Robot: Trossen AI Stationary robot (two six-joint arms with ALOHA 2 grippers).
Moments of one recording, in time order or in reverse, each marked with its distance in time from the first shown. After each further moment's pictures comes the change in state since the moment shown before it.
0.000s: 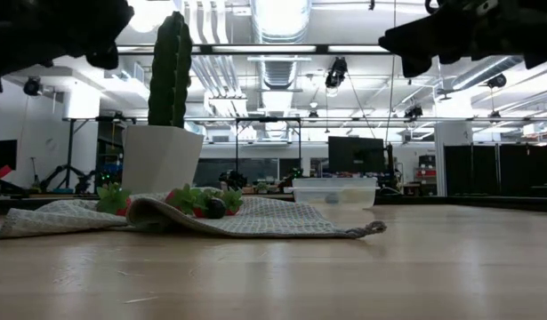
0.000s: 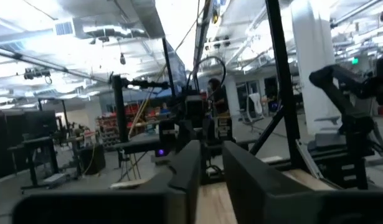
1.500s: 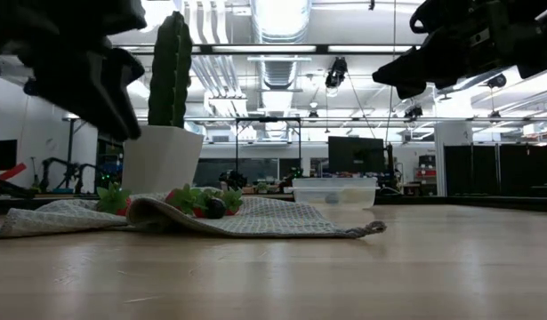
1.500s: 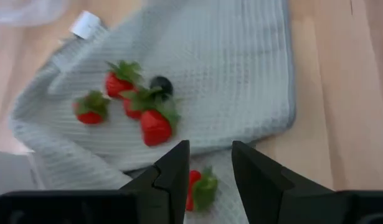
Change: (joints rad) left arm -0.439 0.951 0.773 -1.184 -0.448 -0.595; right arm 0.000 0.132 0.010 -0.040 0.002 0.001
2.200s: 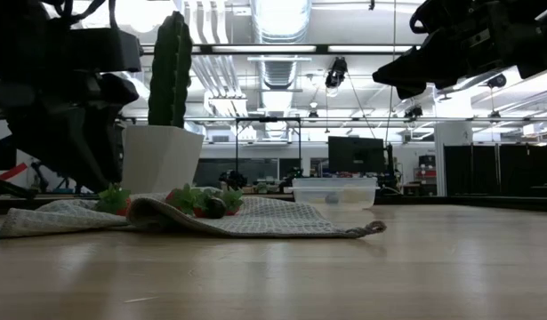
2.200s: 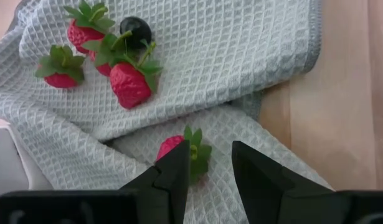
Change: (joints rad) left arm -0.039 0.199 0.056 -0.111 -0.013 -0.062; right arm 0.000 0.000 0.000 0.000 0.000 0.000
